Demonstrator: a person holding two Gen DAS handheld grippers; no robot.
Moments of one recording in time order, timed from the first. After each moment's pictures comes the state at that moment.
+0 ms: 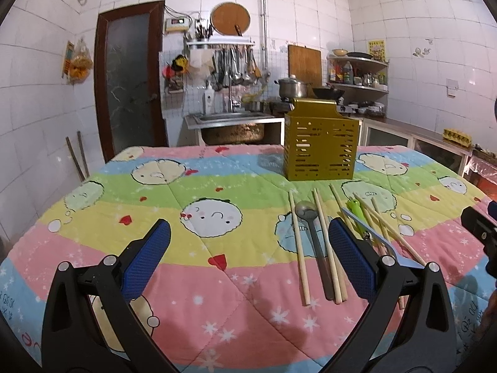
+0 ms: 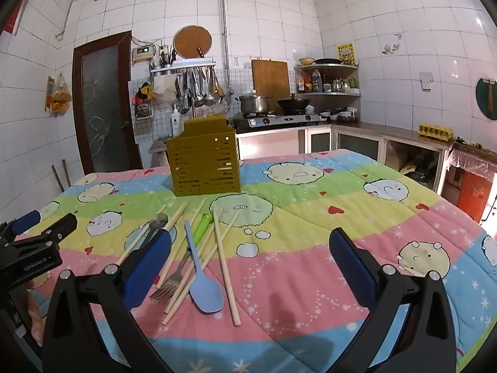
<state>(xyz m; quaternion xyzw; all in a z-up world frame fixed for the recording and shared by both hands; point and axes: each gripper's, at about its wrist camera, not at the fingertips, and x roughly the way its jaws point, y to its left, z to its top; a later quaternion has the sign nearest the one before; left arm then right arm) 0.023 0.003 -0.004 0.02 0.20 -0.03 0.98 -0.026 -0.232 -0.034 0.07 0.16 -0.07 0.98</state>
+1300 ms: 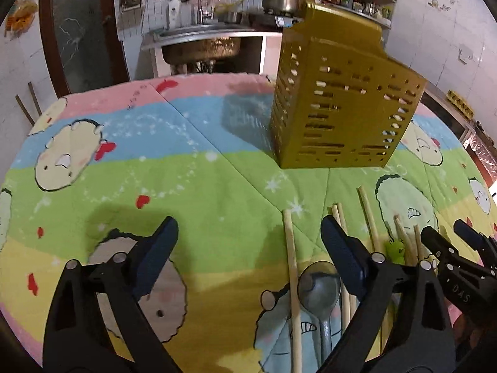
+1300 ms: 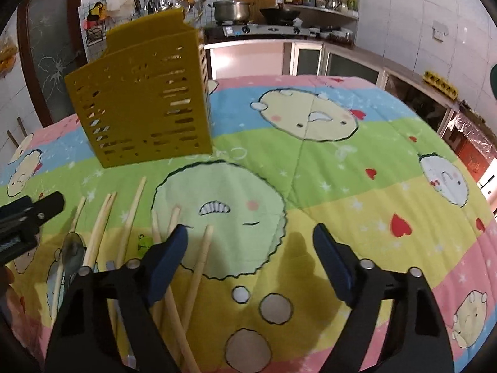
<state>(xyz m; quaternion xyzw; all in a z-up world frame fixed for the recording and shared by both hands) 0.245 -0.038 -0.036 0.01 0.42 -0.09 0.90 0.180 -0.248 -0.069 0.07 0.39 -0.13 0.91</state>
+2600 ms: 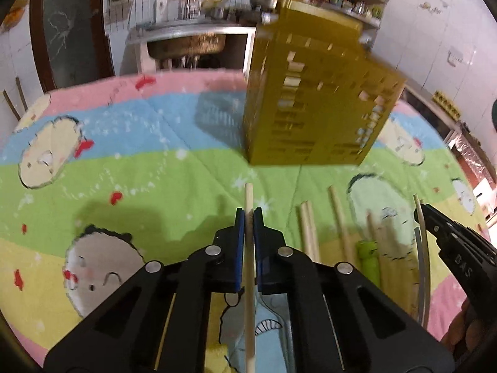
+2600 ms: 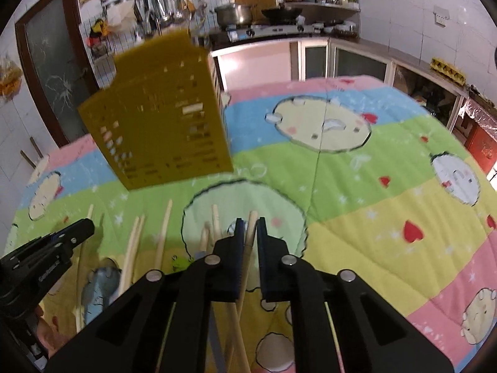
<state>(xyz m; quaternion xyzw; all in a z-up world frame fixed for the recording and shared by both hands) 0.235 -0.049 -0.021 -0.01 0.41 -0.13 0.90 0.184 -0.253 -0.041 0.12 0.37 -0.10 0.92</state>
